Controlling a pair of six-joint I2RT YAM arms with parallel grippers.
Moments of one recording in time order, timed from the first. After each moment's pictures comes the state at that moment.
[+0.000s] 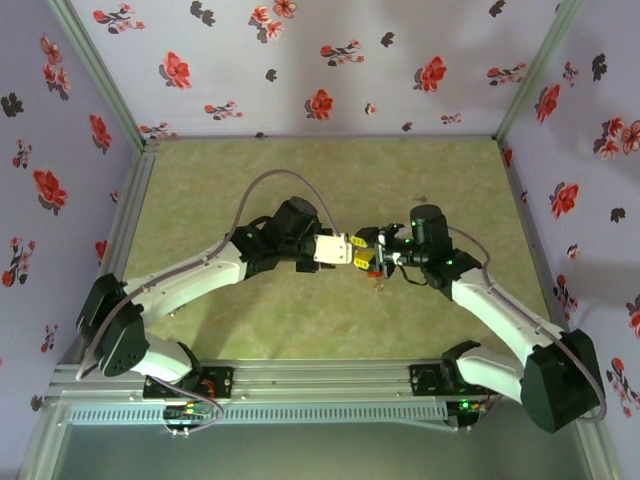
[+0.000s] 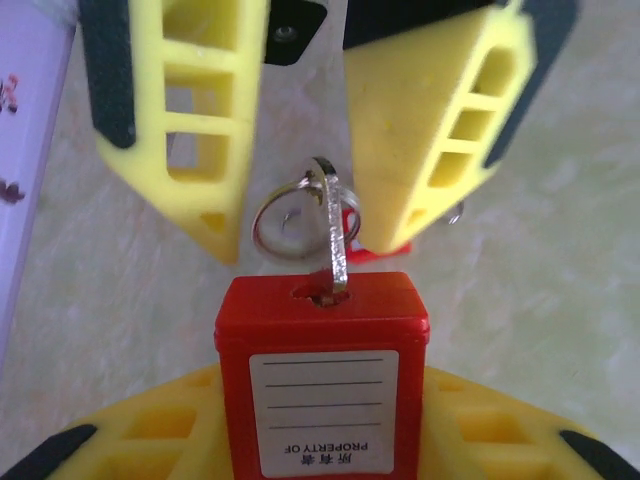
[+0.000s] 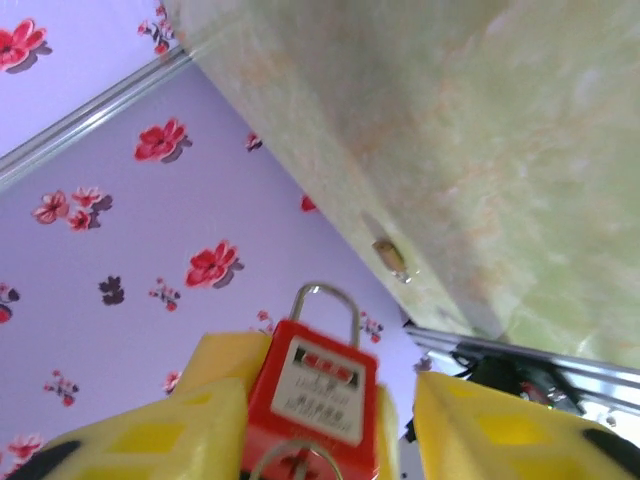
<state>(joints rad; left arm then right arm) -0.90 1.44 1.14 -0.39 0.25 0.81 0.39 1.05 0.69 -0.25 -0.71 1.68</state>
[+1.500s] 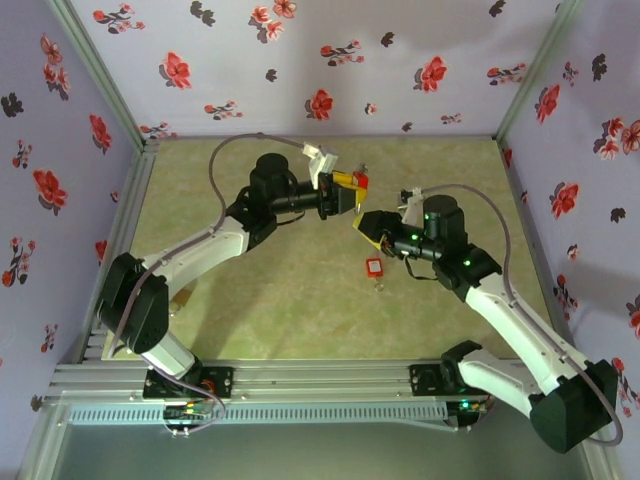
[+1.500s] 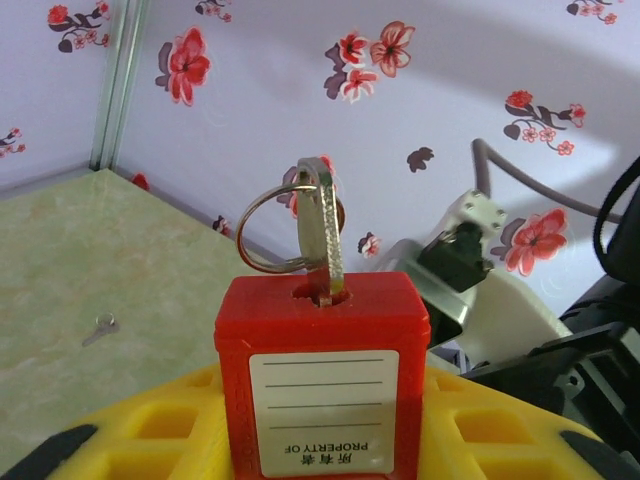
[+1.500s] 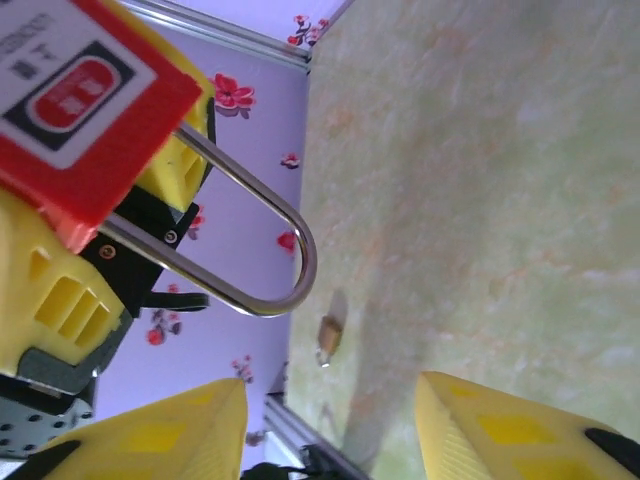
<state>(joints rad) -0.71 1.60 1.22 0.32 0.65 -0.38 0.48 0.98 0.83 -0.25 -0.52 1.00</state>
